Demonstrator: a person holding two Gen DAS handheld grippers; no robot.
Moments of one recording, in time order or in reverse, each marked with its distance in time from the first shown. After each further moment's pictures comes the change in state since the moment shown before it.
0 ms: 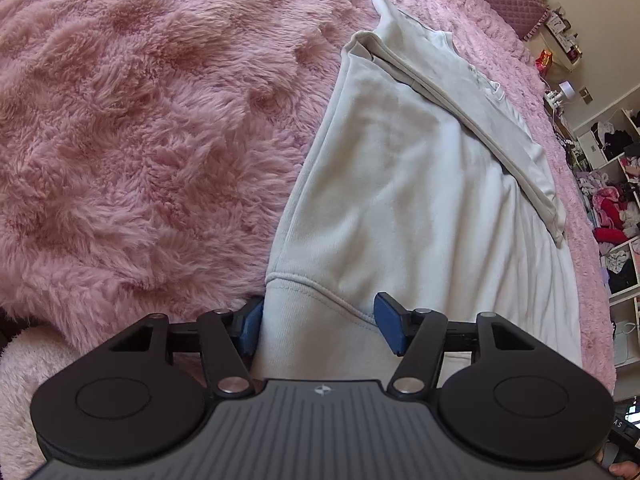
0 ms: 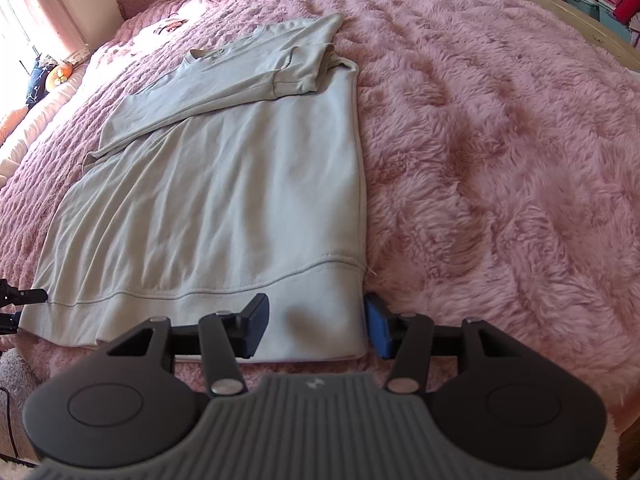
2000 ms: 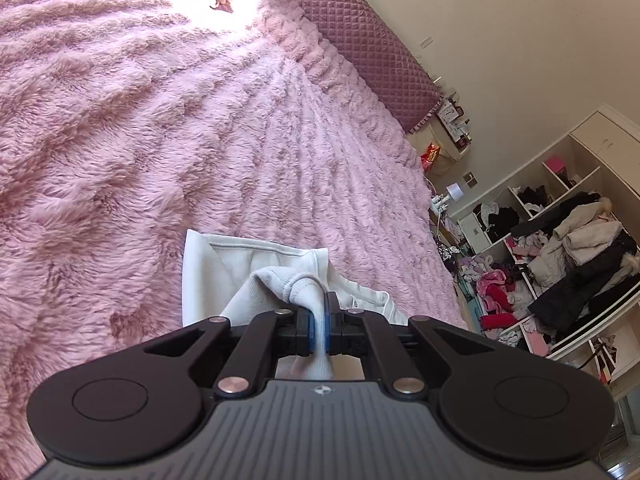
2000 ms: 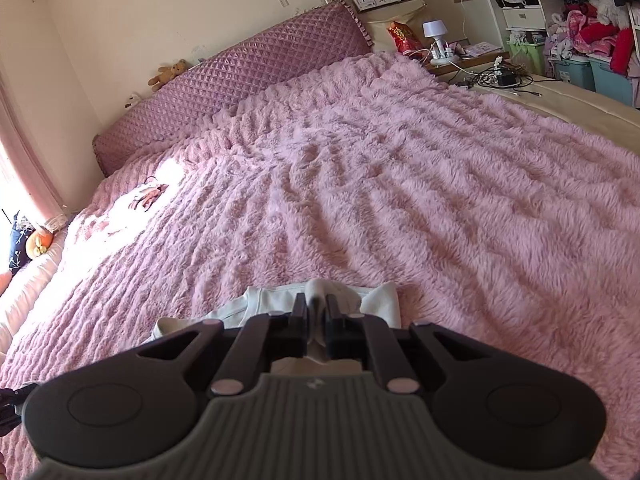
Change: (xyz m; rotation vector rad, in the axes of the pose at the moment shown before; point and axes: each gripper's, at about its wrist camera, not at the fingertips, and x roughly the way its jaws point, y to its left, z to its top) left arm 0.125 -0.084 0.324 0.059 -0.210 -0.417; right arm 0.153 0.028 0.368 0.154 -0.394 0.021
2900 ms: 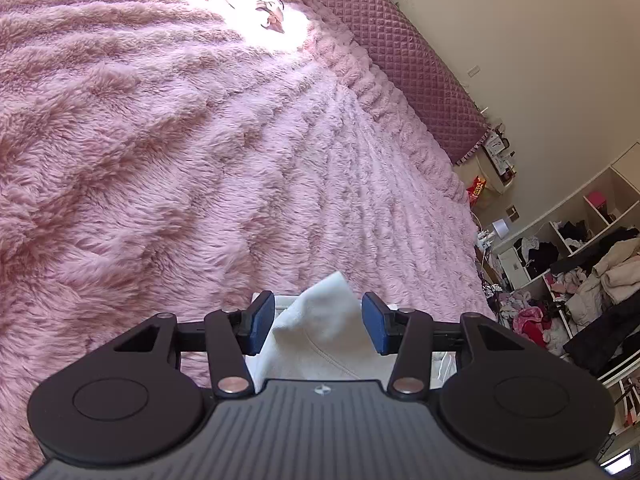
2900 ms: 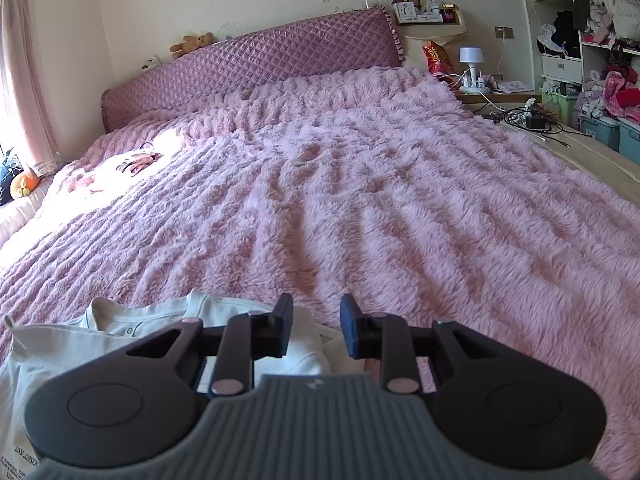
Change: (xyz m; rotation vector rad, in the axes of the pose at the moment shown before) left arm 0.011 0.038 0.032 -0.062 -0.072 0.111; right arm 0.068 -0.024 0.007 -0.217 -0.015 -0.016
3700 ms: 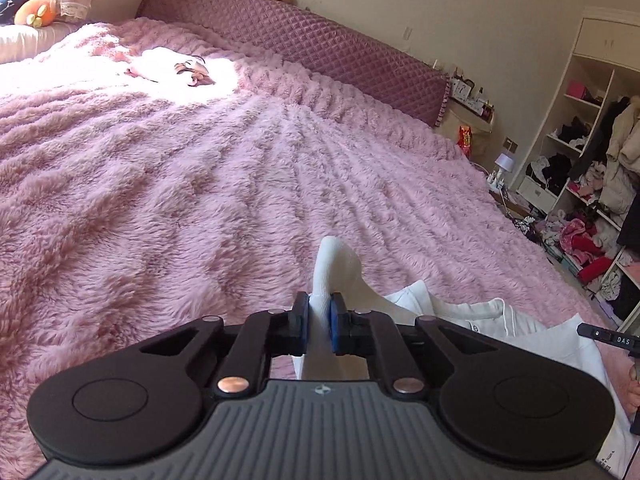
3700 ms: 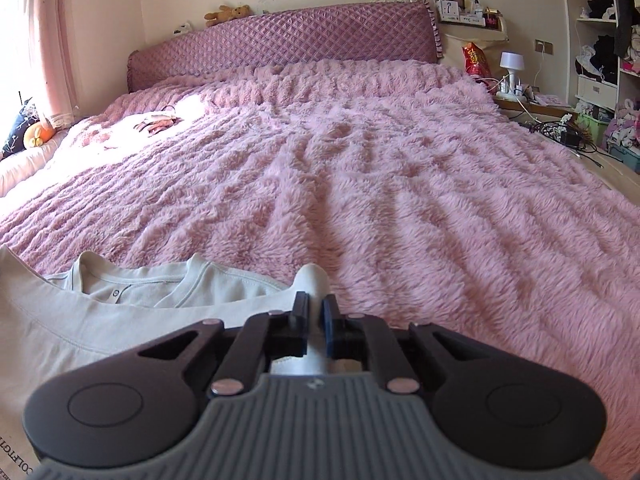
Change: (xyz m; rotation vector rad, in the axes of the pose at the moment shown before) left arm 0.035 -0.036 -0.035 0.433 -0.115 0.089; right arm 0.045 0.018 -0.017 -0.128 0.009 0.023
